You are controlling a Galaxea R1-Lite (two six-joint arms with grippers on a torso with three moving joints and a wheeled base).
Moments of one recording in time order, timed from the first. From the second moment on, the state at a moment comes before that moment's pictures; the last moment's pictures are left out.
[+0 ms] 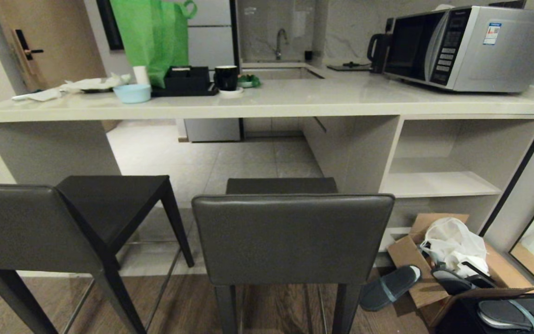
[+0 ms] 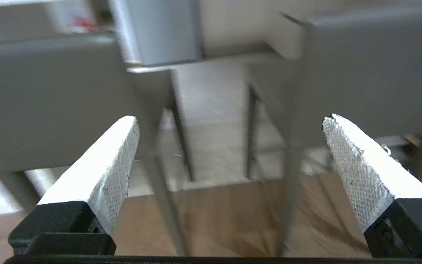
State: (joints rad) left arm 0.00 0.00 -0.26 0.17 -0.14 0.09; right arm -0.22 0.31 -0.26 -0.17 0.59 0.11
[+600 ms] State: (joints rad) left arm 0.00 0.01 -0.26 0.19 -0.21 0.10; right arm 0.00 0.25 -0.48 0.09 0.62 0.23
